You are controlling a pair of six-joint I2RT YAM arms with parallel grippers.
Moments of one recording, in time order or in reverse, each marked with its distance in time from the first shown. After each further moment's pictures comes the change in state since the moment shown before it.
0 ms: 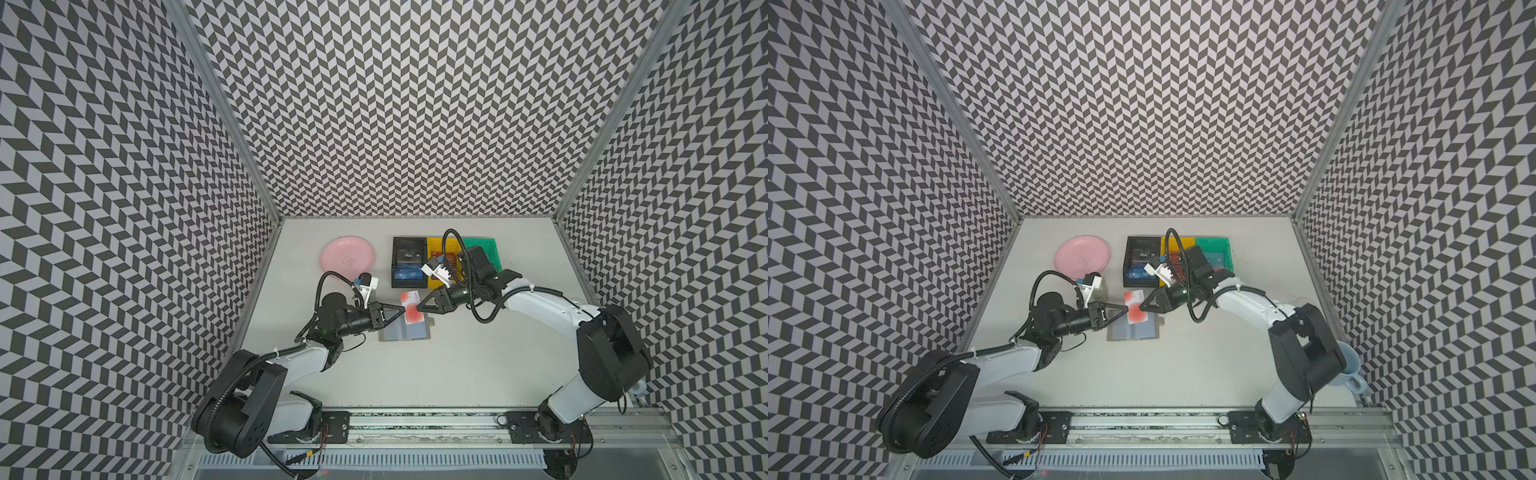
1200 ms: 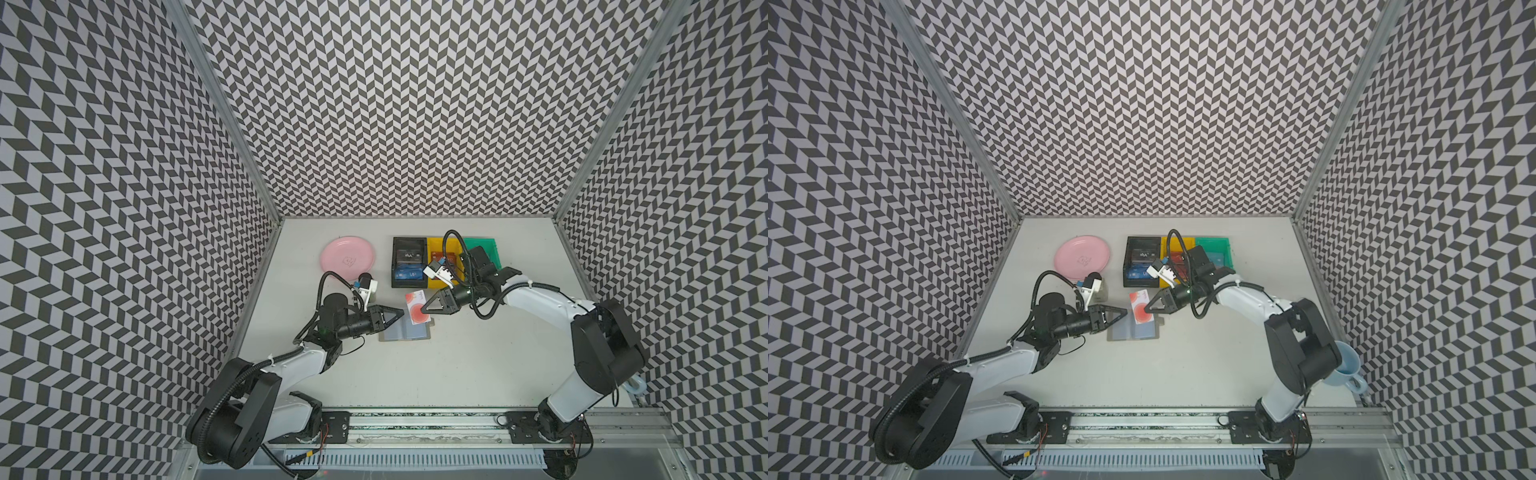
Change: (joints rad) left arm -0.005 -0.076 0.001 -0.188 -0.064 0.091; right arm -0.048 0.035 0.043 -0.145 -0.084 -0.126
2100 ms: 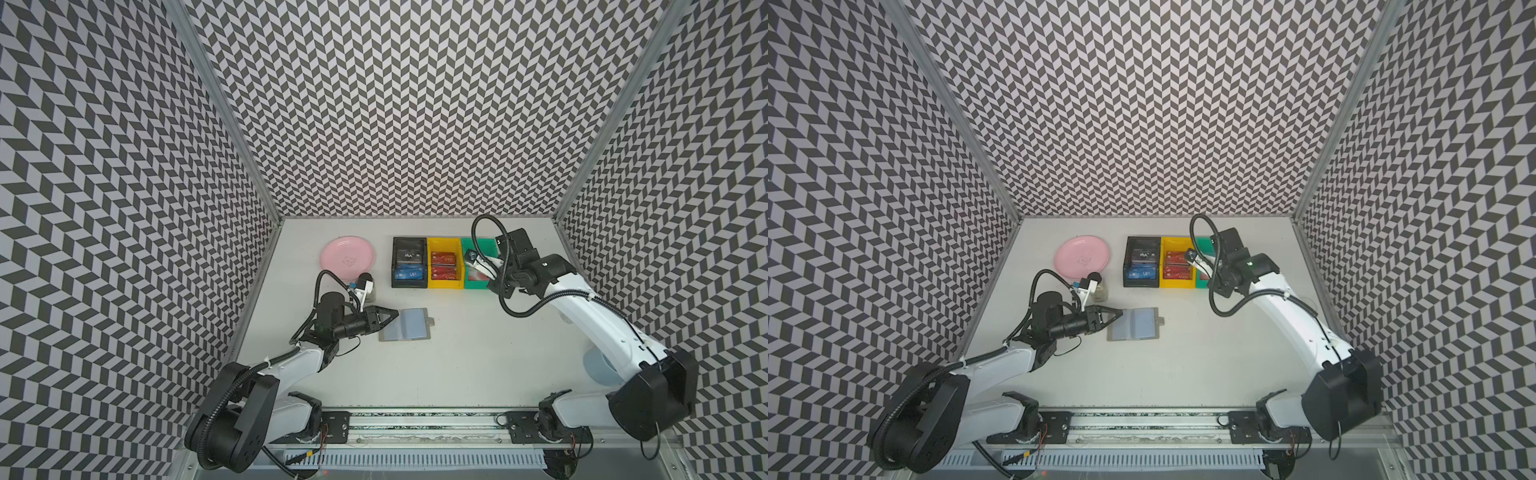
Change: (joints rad) left arm 0.052 -0.003 0.006 -0.100 0.010 0.074; right arm -0.142 -0.242 0.155 -0.370 1.170 -0.849
